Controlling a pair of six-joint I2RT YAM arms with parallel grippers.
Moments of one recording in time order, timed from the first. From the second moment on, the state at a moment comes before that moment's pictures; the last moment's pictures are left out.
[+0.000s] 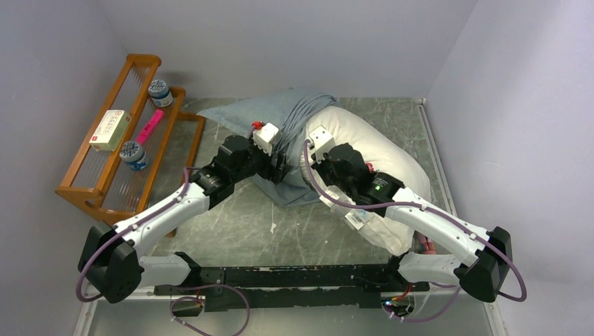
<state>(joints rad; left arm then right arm) -0.66 1.22 0.89 0.03 0.14 -0.05 0.84 1.15 1.00 -0.34 0.32 -0.11</state>
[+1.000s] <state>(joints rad) -0.57 1.26 0.93 -0.06 0.02 -0.10 0.84 1.06 0.98 -0.34 0.33 -0.15</state>
